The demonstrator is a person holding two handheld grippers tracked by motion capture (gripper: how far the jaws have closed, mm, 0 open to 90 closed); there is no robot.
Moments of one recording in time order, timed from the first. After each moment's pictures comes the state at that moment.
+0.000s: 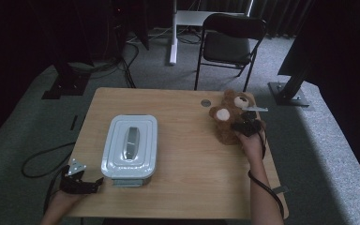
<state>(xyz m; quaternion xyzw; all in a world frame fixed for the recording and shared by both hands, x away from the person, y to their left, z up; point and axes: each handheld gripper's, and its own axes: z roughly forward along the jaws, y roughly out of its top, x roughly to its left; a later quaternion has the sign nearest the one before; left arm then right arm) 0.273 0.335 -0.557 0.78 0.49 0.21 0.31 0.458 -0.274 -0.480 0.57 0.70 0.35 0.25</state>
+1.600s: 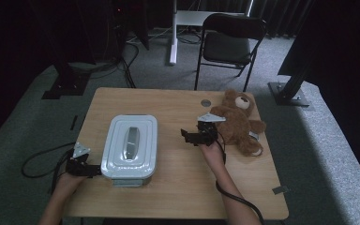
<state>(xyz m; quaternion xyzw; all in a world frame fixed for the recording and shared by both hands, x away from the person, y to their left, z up) 0.323 0.325 -0.538 0.77 0.49 0.23 0.34 0.415 -0.123 -0.479 0.42 0.76 0.47 0.18</state>
